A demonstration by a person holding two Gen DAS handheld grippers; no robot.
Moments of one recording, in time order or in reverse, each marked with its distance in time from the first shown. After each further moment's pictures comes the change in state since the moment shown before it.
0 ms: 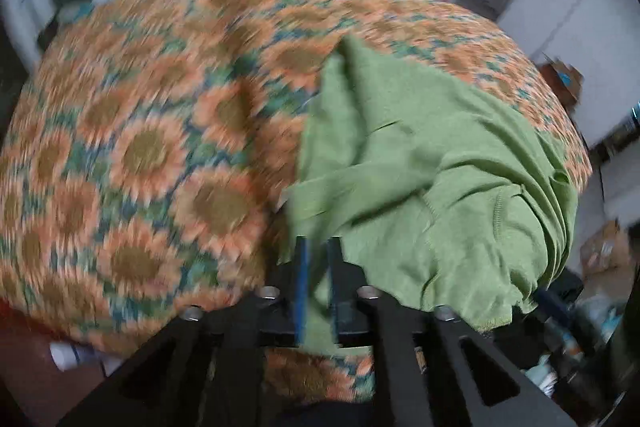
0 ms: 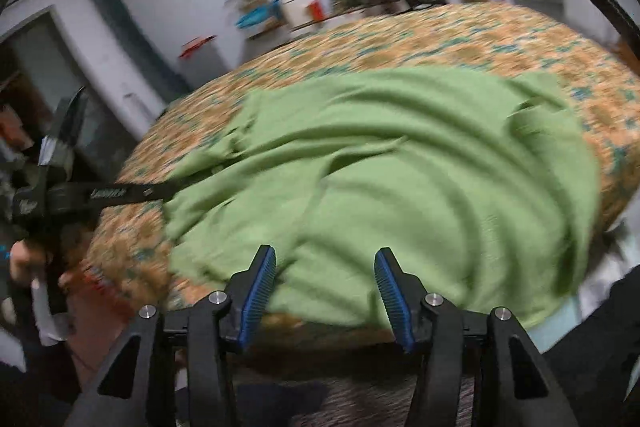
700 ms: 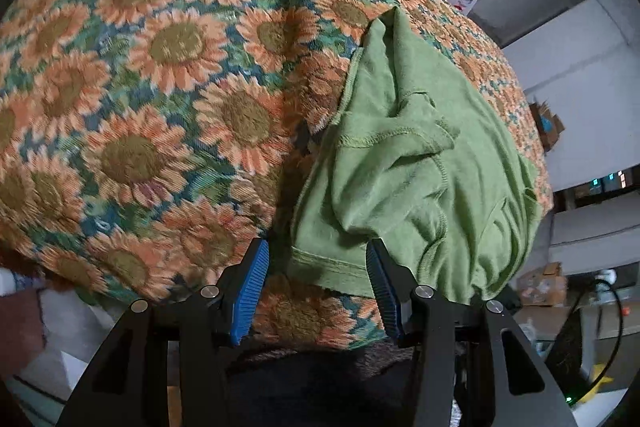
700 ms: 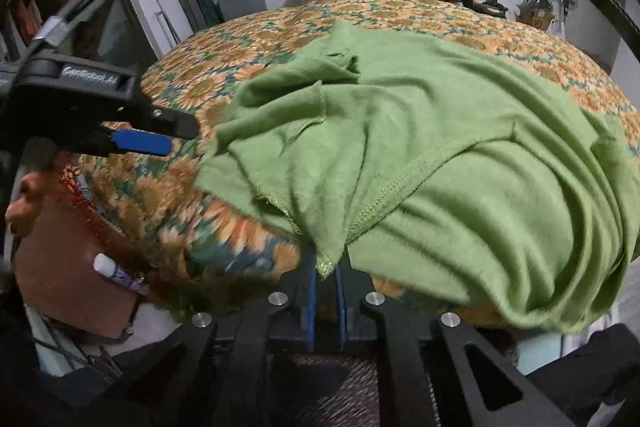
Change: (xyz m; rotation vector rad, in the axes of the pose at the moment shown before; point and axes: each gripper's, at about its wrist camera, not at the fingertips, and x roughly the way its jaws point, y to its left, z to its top) left arm 0.005 0.045 -0.038 -0.187 0.098 -0.207; right arm 0.032 0.065 -0.037 -0.247 0.132 -0.035
